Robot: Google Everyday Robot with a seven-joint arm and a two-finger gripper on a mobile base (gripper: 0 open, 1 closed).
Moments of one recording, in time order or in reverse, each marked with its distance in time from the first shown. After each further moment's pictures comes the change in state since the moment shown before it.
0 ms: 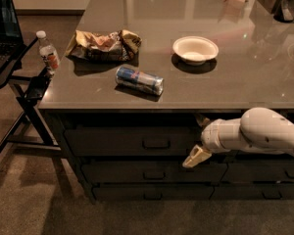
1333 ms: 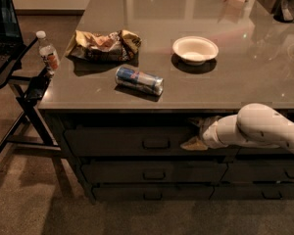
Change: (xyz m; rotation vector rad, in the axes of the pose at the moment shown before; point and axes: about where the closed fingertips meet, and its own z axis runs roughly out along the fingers) arm 0.010 -0.012 0.013 -0.015 0.002 -0.009
